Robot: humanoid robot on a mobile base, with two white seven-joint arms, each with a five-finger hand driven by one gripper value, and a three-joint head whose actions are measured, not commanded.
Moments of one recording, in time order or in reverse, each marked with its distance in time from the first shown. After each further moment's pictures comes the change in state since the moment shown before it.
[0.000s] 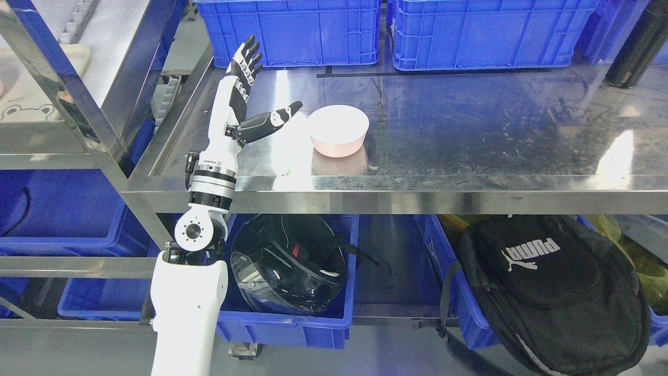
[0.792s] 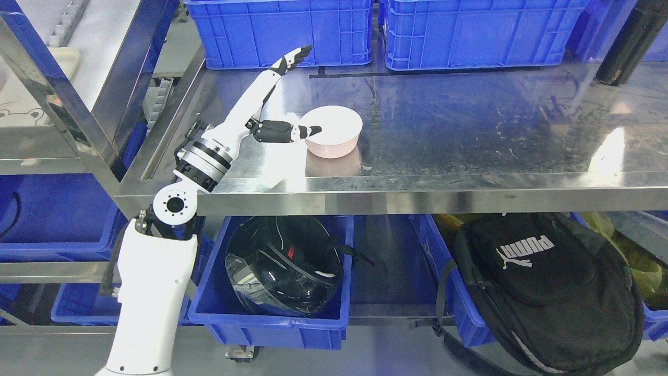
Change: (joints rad) left arm -0.140 0.203 -0.075 -0.009 -0.325 -0.026 -0.369; right arm 0.000 0.000 0.000 0.000 0.000 0.000 -0.001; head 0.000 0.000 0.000
